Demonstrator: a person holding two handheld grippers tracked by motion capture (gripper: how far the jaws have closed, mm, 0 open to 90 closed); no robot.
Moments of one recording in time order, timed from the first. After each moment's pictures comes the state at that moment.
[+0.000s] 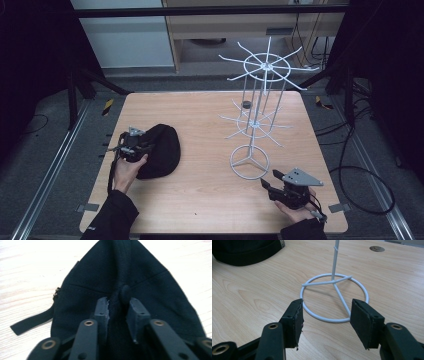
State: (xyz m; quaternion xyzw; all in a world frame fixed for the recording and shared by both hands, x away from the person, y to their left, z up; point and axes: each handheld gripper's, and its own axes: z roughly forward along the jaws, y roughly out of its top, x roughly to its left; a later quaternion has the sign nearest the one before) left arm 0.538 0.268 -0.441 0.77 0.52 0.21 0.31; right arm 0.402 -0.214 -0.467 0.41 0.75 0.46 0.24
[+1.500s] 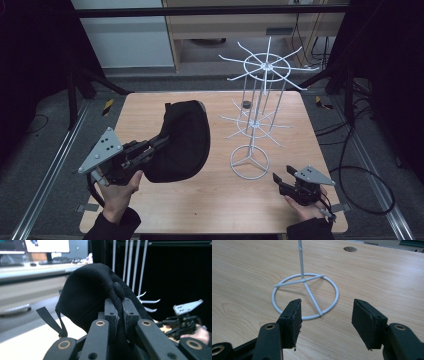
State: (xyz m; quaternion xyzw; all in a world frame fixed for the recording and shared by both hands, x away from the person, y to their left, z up) left arm 0.389 0.211 -0.275 0.69 0.25 0.23 0.63; right arm 0.408 -0.243 -0.471 0.45 0.72 0.44 0.28
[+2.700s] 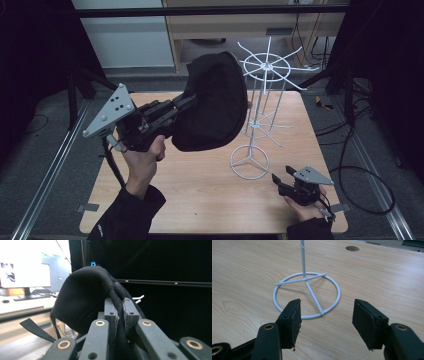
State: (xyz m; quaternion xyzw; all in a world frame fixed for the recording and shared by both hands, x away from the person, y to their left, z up) left arm 0.419 0.155 -0.208 0.63 0.19 0.20 0.72; right arm 0.409 -0.242 -0.473 0.44 0.73 0.44 0.28
